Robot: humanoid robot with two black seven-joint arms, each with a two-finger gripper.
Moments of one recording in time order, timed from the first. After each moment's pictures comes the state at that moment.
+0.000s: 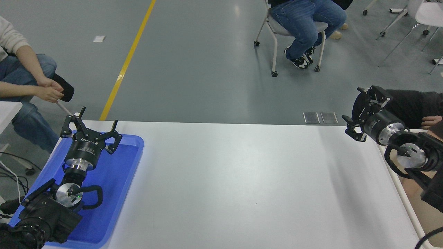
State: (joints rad) left arm -0.63 0.20 -0.89 -0.20 -0.21 -0.79 -0.32; right arm 0.69 -0.49 0.60 0.70 0.06 0.23 0.10
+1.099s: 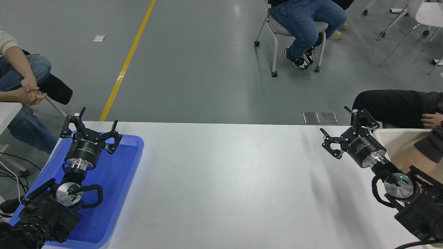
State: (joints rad) left arm -0.63 0.20 -0.89 -0.20 -0.21 -0.79 -0.32; right arm 0.56 -0.36 0.71 0.49 0.15 0.62 0.12
